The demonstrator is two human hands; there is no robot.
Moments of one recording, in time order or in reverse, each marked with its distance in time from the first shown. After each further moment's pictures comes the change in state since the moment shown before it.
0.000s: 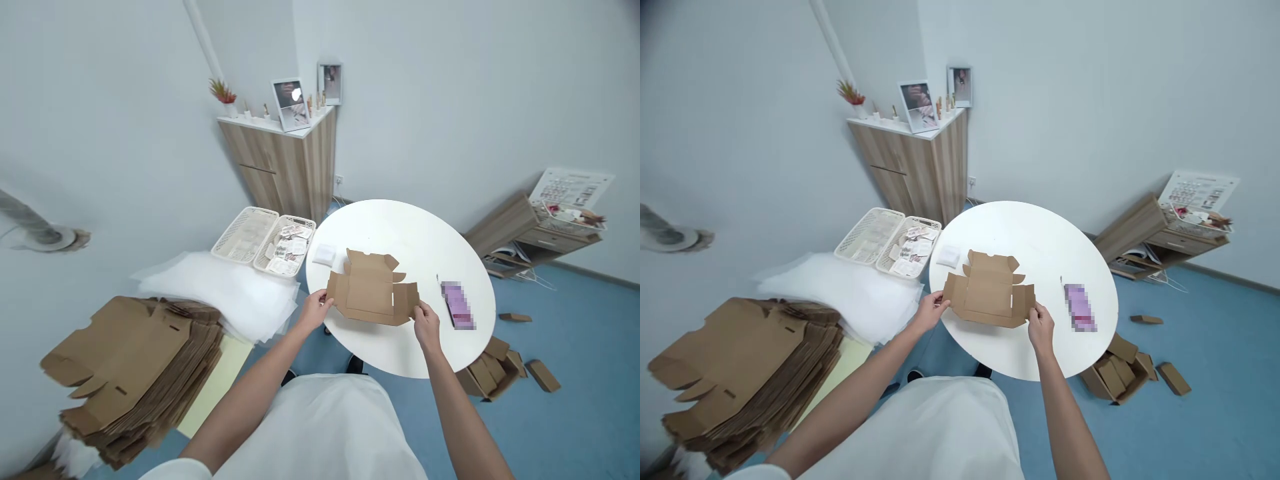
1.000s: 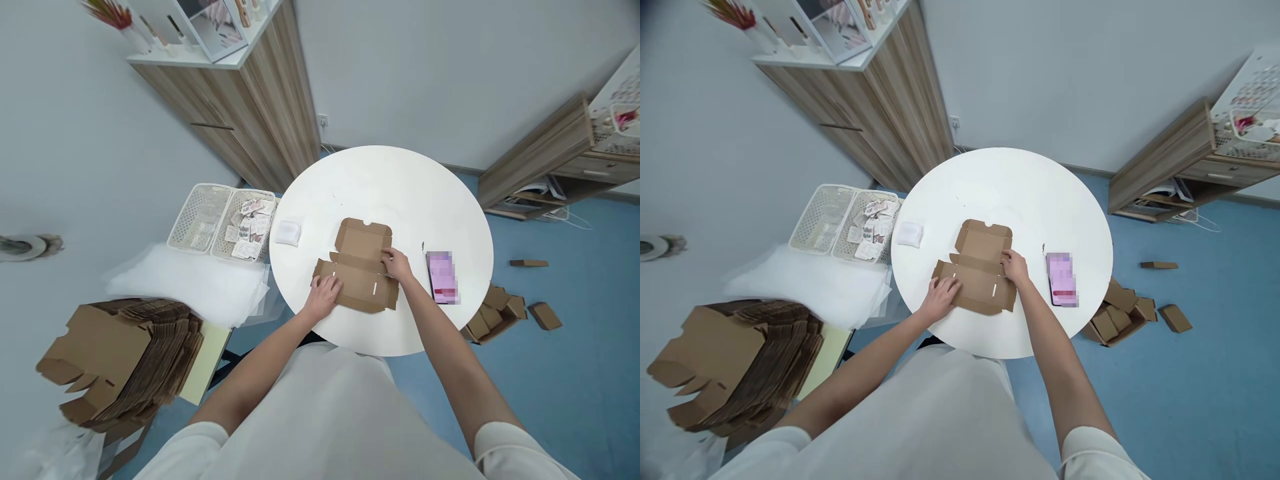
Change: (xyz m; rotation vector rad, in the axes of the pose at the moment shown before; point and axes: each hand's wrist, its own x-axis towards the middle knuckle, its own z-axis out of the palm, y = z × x) left_hand 0.032 0.017 0.125 0.964 -0.495 0.231; right_hand 0.158 0.074 0.014 -0.336 -0.425 0.086
